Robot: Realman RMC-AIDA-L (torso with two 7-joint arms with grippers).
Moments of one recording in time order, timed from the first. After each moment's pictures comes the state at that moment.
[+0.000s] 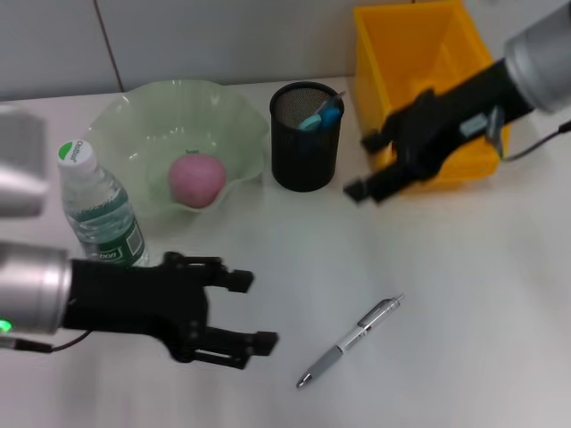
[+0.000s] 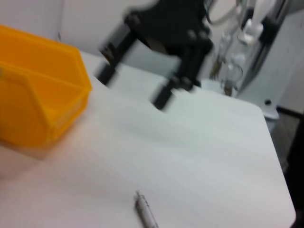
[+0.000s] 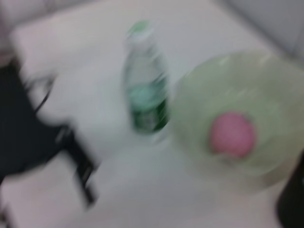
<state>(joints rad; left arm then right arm) -0.33 -2.07 1.36 1.28 1.87 1.58 -1.89 0.73 2.08 -0.98 -1.42 -2.35 -1.78 2.20</state>
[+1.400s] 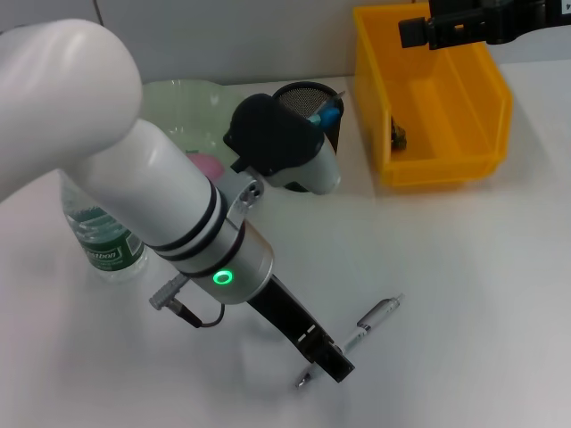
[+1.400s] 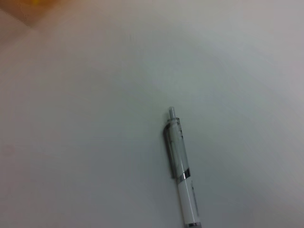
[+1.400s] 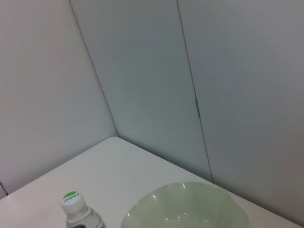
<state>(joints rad) -0.83 -2.08 1.88 1.08 2.18 1.33 -2.71 0.64 2.03 -0.68 -1.42 -2.08 -1.72 2.23</state>
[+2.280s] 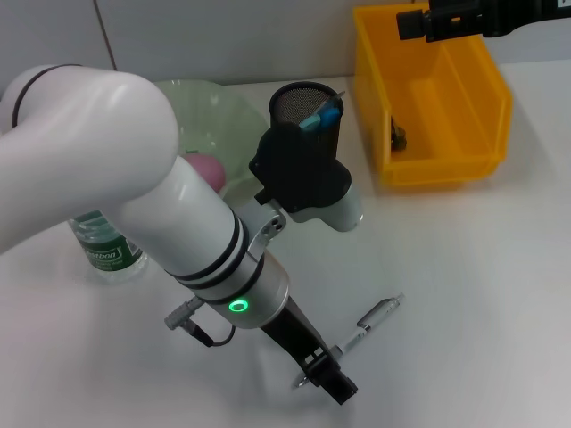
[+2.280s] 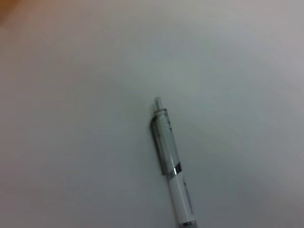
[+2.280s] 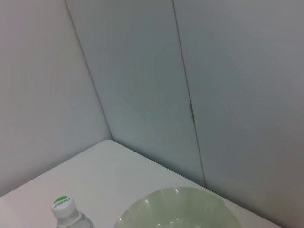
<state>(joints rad) -0.83 -2.08 2.01 1.10 2.18 1.25 -2.71 0.65 2.03 -0.69 -1.41 -2.08 -1.69 2.22</state>
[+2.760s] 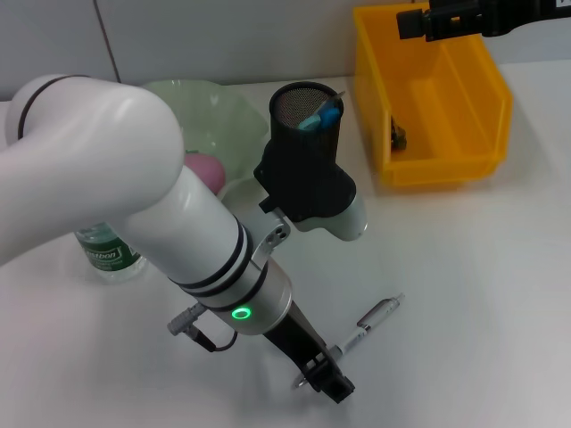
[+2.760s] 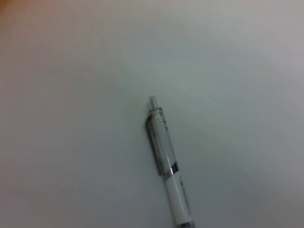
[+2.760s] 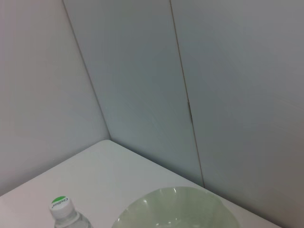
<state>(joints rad) -0.82 -2.08 2.04 1.10 2.18 1.23 -2.71 0.65 2.03 -0.69 -1.41 -2.09 -1.68 2.22</state>
